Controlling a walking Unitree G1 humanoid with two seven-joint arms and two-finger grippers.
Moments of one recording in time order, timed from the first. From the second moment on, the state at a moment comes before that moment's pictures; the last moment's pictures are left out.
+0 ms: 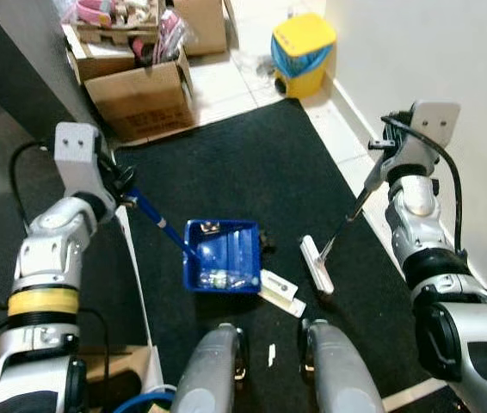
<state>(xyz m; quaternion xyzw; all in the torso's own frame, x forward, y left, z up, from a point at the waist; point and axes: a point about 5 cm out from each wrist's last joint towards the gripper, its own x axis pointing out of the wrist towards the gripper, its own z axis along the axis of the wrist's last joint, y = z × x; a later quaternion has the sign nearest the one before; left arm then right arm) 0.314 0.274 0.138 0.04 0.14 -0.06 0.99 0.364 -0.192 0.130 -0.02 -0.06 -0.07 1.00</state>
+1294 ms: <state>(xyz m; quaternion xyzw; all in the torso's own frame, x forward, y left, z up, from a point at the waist) 0.310 0.354 0.166 0.06 0.18 -0.04 0.98 0.366 -0.185 0.131 -0.03 -0.07 -0.08 0.99</state>
